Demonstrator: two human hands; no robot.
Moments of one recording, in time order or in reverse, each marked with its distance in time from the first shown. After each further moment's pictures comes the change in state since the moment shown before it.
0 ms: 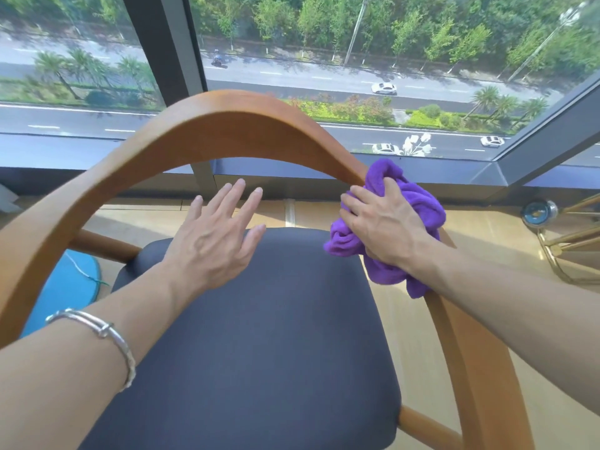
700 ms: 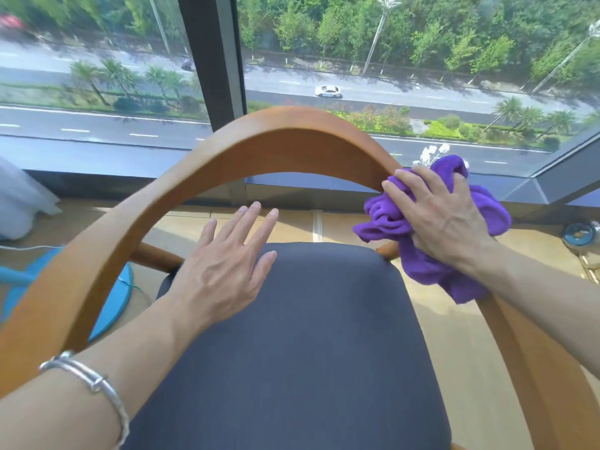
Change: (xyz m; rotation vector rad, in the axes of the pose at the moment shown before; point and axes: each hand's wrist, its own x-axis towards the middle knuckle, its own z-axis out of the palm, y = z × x) left_hand -0.030 -0.059 -0.003 0.026 0.002 0.012; right_hand 0.038 0.008 -0.007 0.201 0.132 0.193
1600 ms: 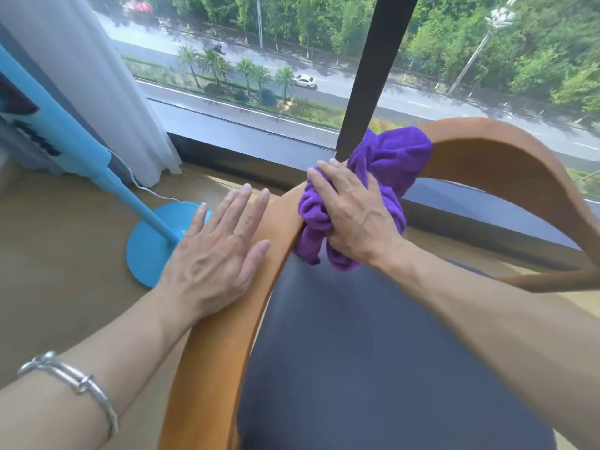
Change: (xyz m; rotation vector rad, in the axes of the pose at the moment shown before) left_hand -0.144 -0.158 -0.021 -0.011 0.127 -0.291; right_hand 0.127 -0.284 -0.089 0.523 0.262 -0.264
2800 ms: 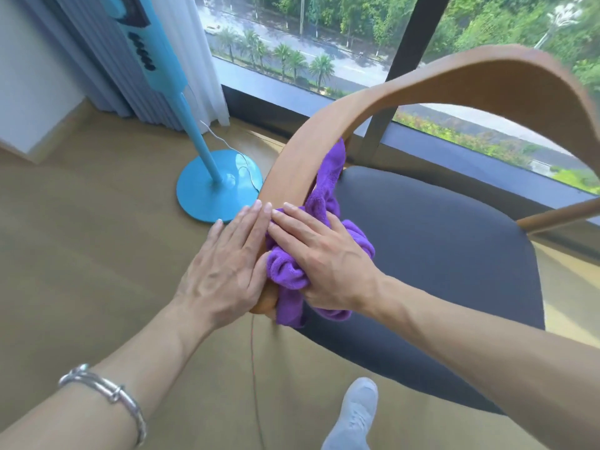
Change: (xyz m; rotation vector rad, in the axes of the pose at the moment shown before) left_hand -0.221 0.043 0.004 -0.110 0.007 -0.116; right_hand -0.168 -0.177 -0.034 0.218 -0.153 -0.379
